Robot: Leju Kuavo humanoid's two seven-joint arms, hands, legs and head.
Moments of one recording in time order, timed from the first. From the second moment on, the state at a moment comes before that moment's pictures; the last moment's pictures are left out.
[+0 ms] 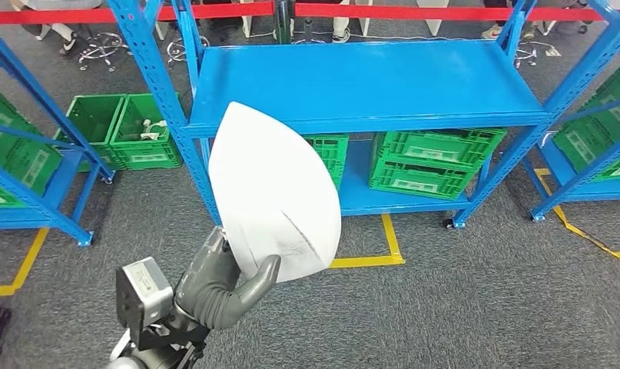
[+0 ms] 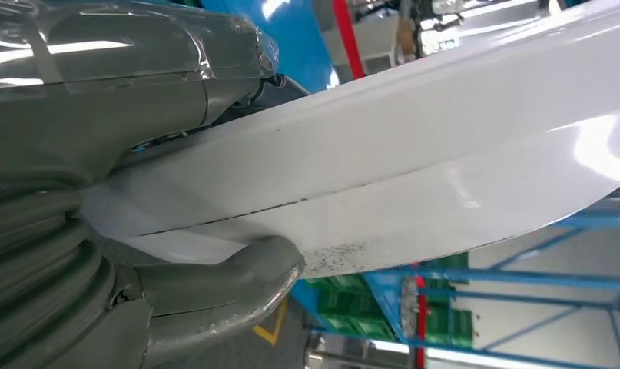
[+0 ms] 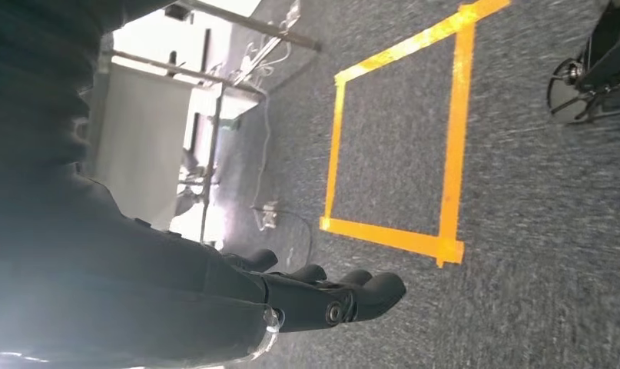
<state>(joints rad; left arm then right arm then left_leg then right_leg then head) -0.28 0.19 -0.89 -1.93 0.10 0.29 0.03 -0.17 0.09 -1.41 -0.09 1.57 0.04 0.38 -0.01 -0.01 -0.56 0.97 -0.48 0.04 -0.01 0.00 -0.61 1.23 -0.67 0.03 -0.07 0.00</state>
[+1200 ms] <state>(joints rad) -0.18 0.25 -0.89 -2.02 0.06 0.32 0.02 -0.17 0.07 -1.35 -0.09 1.57 0.03 0.35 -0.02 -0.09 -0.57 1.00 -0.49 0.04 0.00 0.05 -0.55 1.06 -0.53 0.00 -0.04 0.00</state>
